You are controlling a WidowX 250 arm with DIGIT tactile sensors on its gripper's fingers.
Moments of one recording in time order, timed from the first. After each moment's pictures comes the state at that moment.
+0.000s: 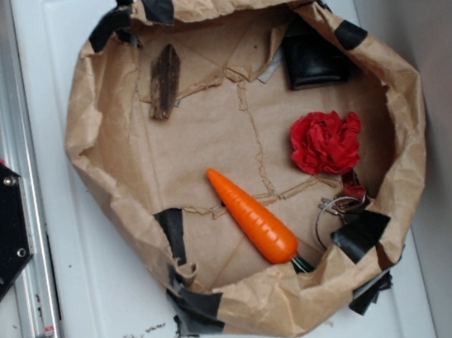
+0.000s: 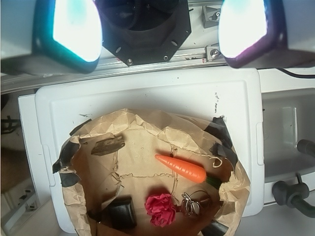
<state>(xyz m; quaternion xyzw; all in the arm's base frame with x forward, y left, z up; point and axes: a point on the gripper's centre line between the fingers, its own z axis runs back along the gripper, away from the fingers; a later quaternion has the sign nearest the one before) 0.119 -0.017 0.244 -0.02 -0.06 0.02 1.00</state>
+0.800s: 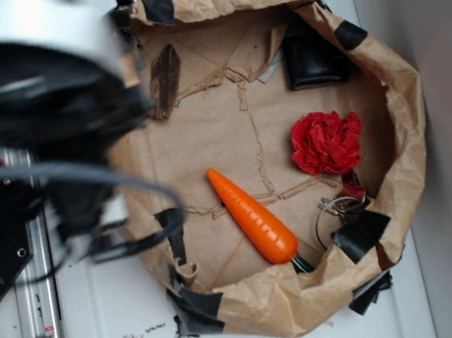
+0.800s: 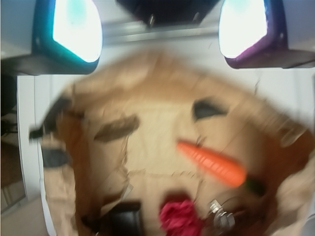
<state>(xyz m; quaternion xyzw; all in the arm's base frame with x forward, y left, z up) 0.192 0.019 0.162 0.02 0.01 0.01 1.00</state>
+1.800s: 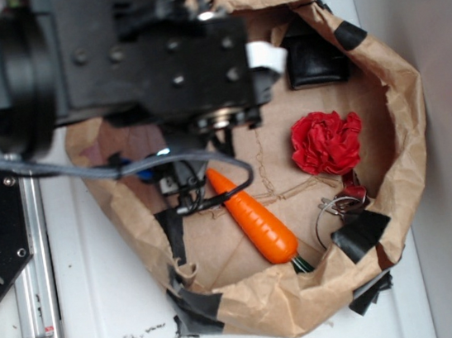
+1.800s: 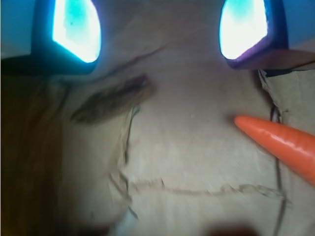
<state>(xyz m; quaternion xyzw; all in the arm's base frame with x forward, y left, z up) 0.213 0.029 0.076 0.06 0.07 0.05 0.99</state>
